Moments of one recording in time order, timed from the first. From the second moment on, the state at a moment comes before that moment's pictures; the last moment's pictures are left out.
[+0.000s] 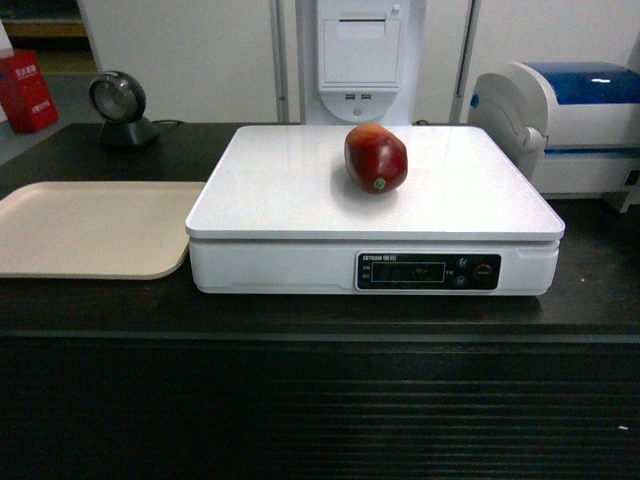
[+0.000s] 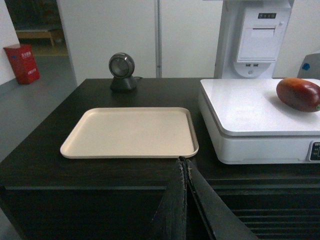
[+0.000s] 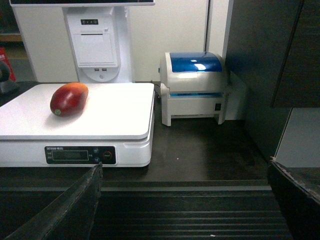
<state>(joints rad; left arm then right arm) 0.00 0.01 0.01 -0.01 0.00 -0.01 0.00 0.00 0.01 0.00 0.00 0.00</state>
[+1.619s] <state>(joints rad) 0.00 0.01 0.01 0.00 0.00 -0.01 0.00 0.00 0.01 0.00 0.00 0.00</state>
